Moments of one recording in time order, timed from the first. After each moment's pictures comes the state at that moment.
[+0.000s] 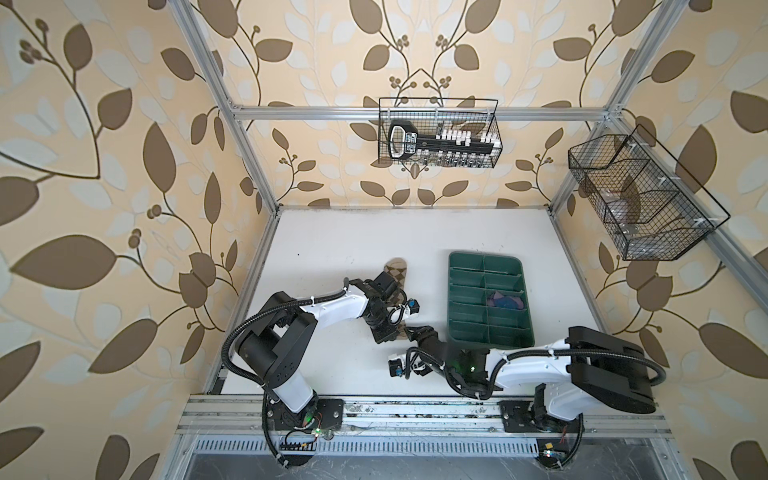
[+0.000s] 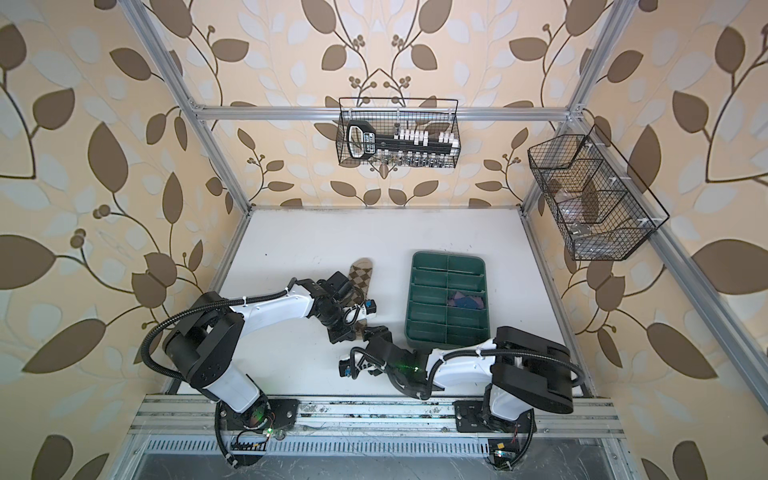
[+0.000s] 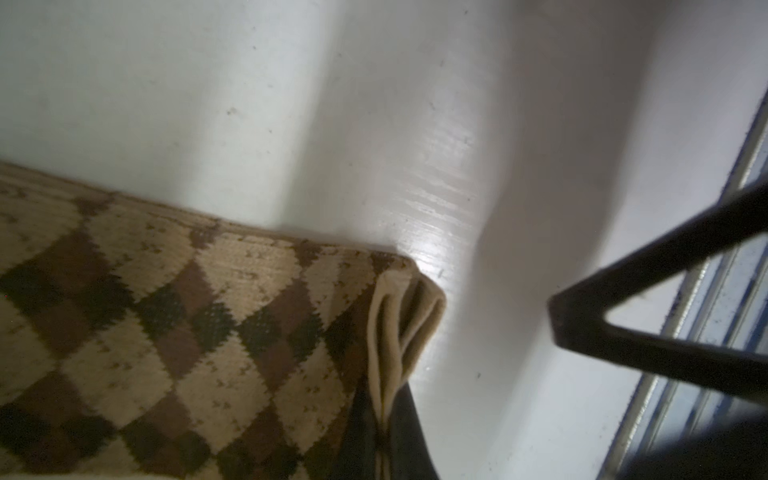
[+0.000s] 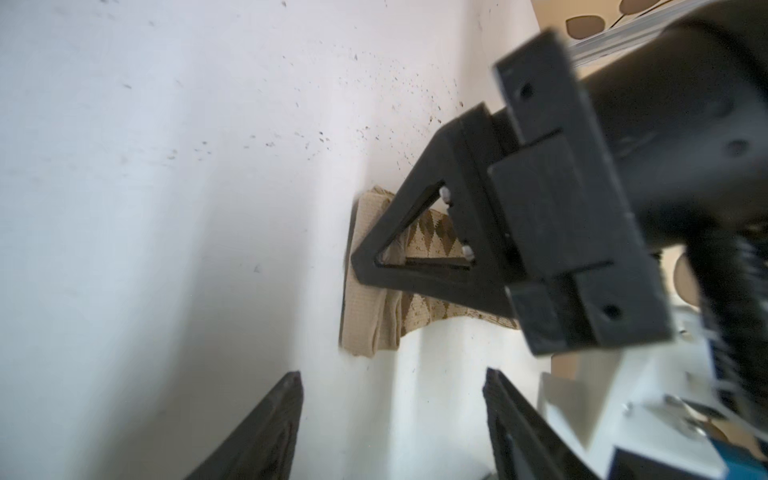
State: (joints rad) left arm -0.63 1.63 0.91 -0.66 0.36 0.46; right arm 1.22 1.55 0.56 0.32 0.44 -0.89
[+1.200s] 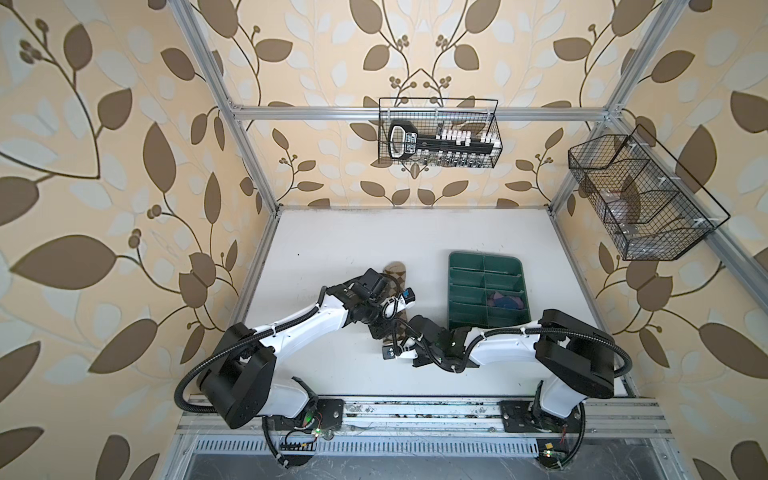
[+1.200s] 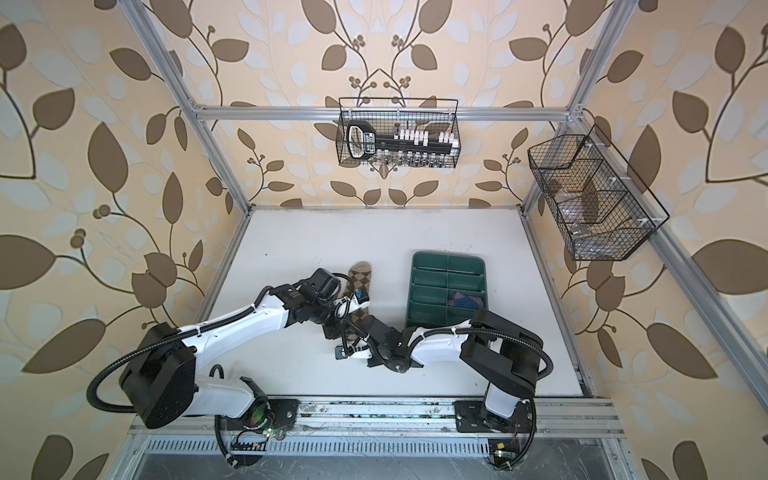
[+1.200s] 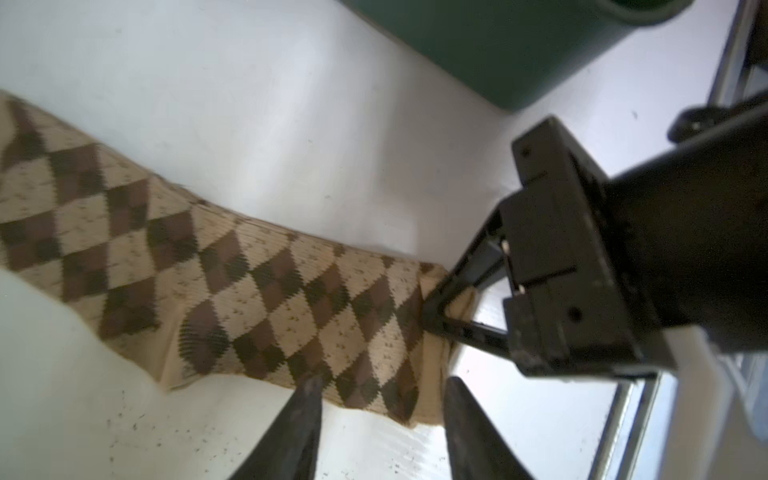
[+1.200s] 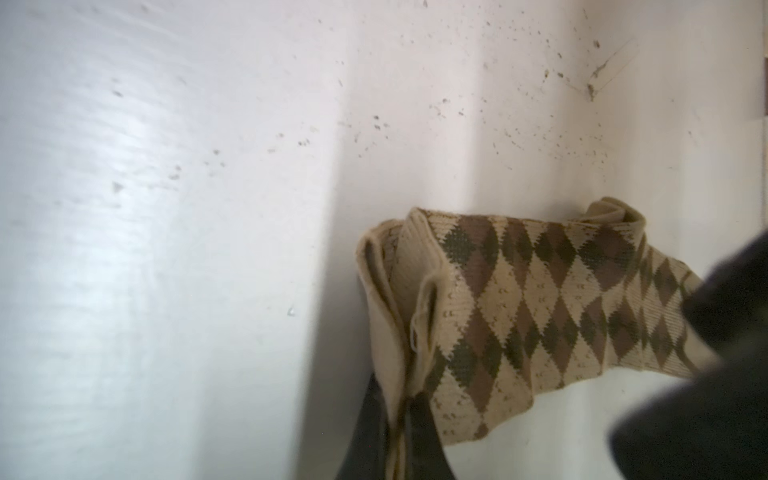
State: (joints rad) left arm -0.63 1.35 0.83 -0.56 0.31 0.39; right arm 1.09 1.70 0.76 0.04 0.11 -0.73
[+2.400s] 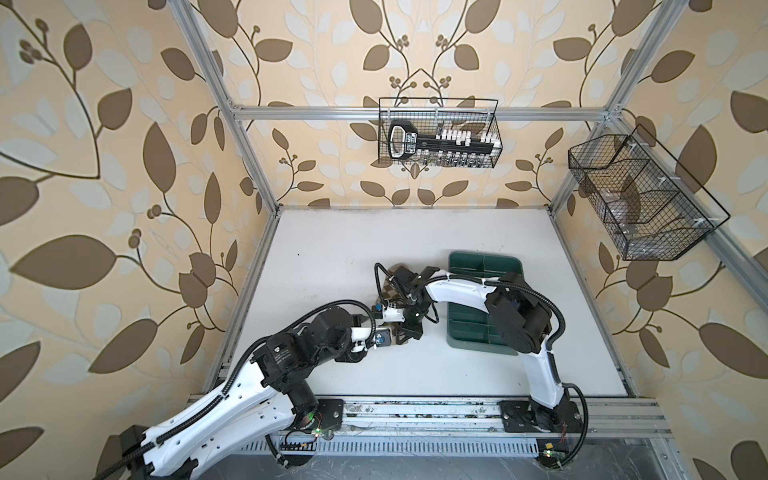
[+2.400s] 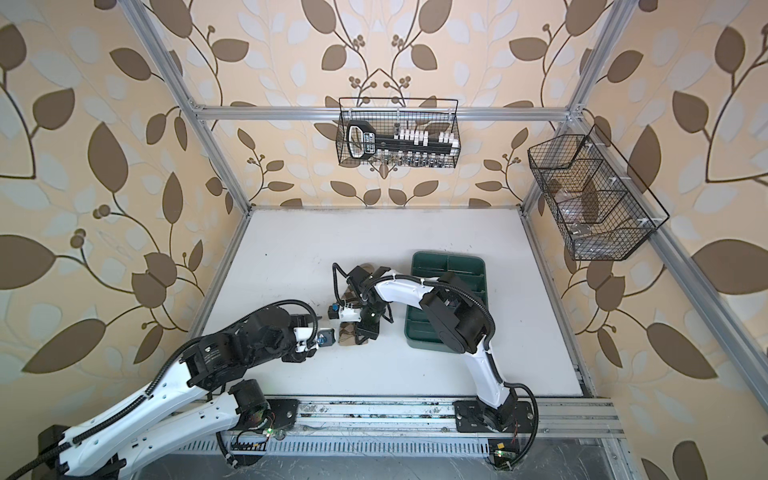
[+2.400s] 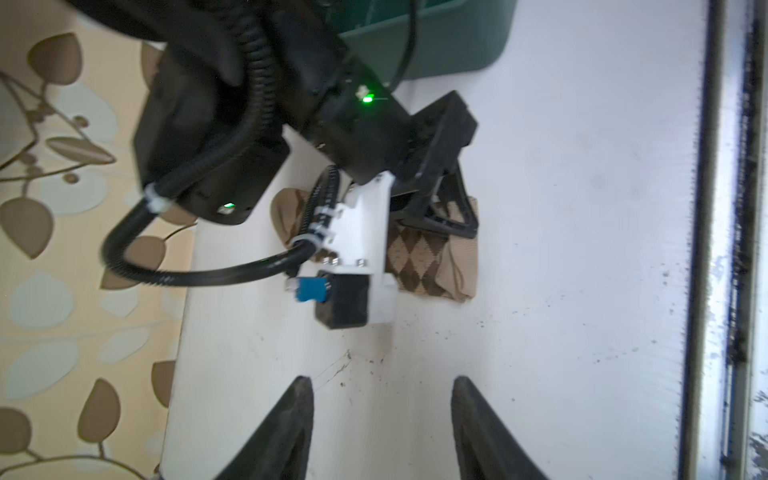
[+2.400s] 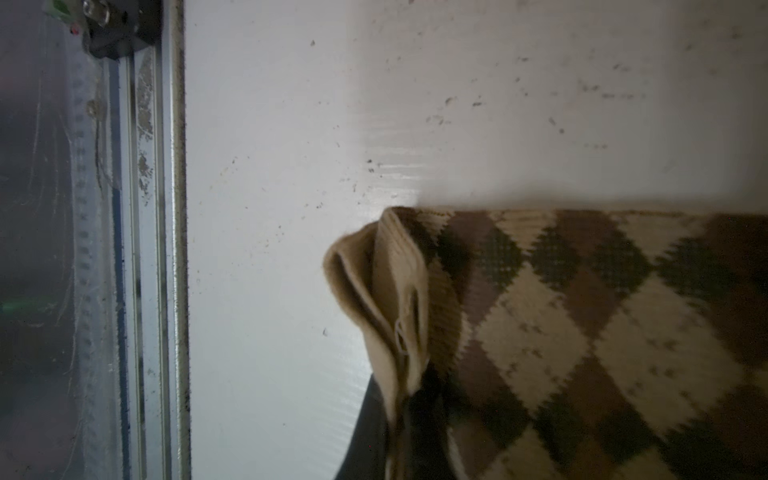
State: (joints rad) left arm -0.88 0.68 0.66 -0.76 -0.09 0.75; right arm 0.81 2.13 1.49 -0.86 -0.54 -0.65
